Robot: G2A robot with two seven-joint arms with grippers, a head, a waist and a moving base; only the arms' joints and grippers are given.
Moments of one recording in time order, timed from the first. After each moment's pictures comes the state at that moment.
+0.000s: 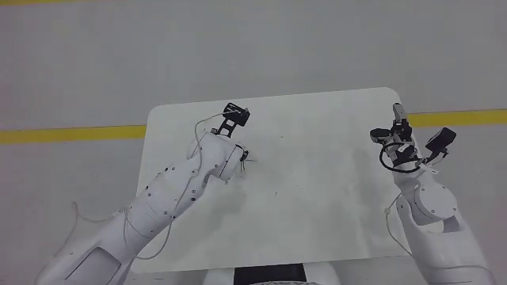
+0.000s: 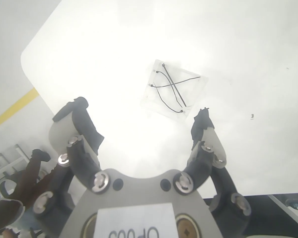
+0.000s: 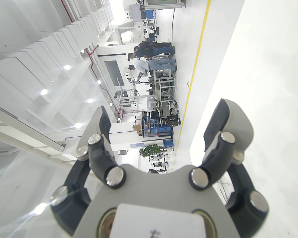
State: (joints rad) left arm 0.93 -1.17 -0.71 -1.70 1.25 0.34 -1.39; right arm -1.73 -1.15 1.60 -1.80 0.42 0.00 0.00
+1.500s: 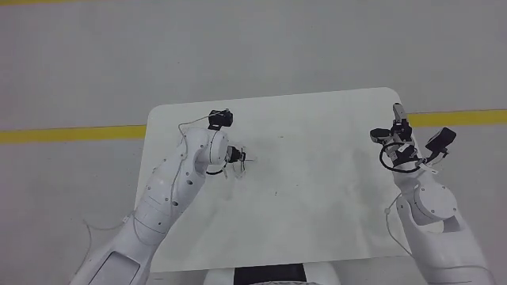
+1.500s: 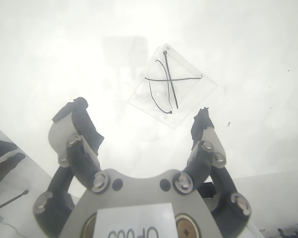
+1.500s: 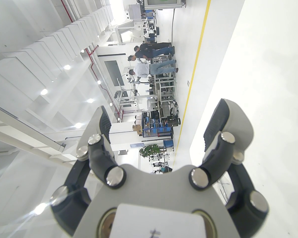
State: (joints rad) left arm 1.04 -1.31 -0.98 -1.50 1.16 0.34 -1.39; right arm -1.73 -1.15 1.60 -1.80 0.42 0.00 0.00
